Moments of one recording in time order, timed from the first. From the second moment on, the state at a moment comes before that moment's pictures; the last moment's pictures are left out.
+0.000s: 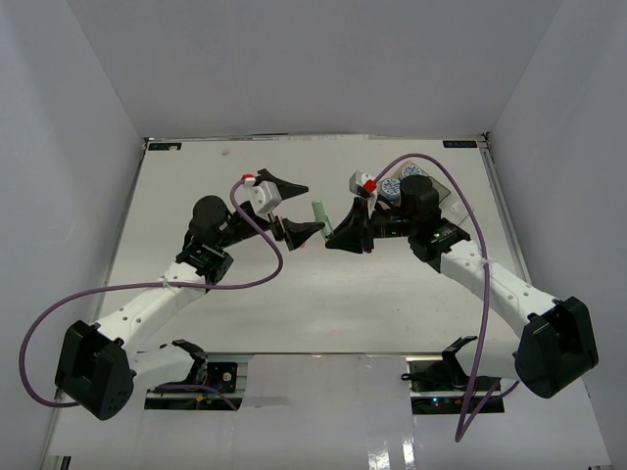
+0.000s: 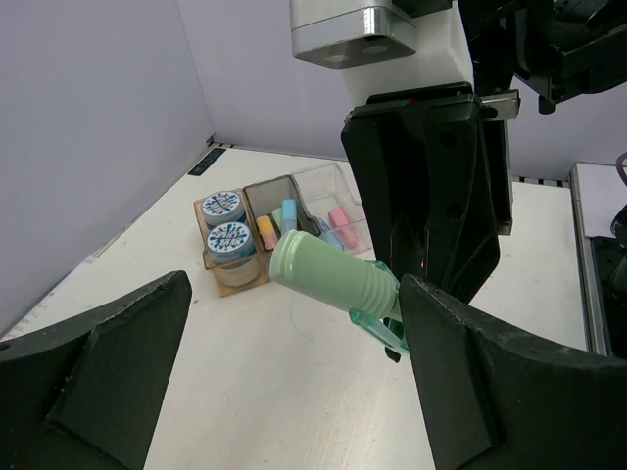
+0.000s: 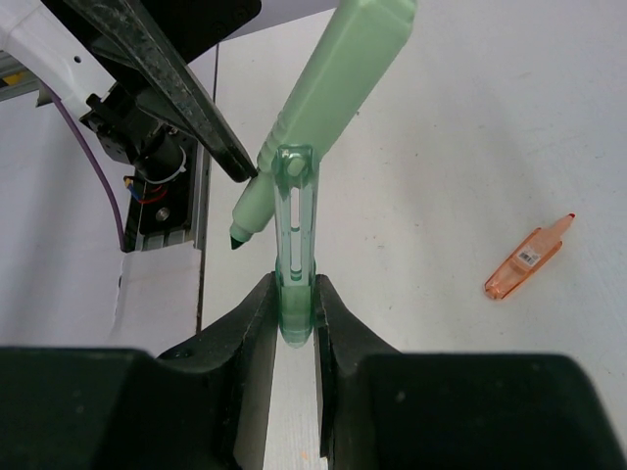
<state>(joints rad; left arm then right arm) -0.54 1.14 0.78 0.57 0.66 0.02 0.55 1.25 0.91 0.08 -0.99 -0.01</state>
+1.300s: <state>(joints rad) -0.54 1.16 0.78 0.59 0.67 0.00 0.55 1.26 0.91 0.14 -1.00 0.04</state>
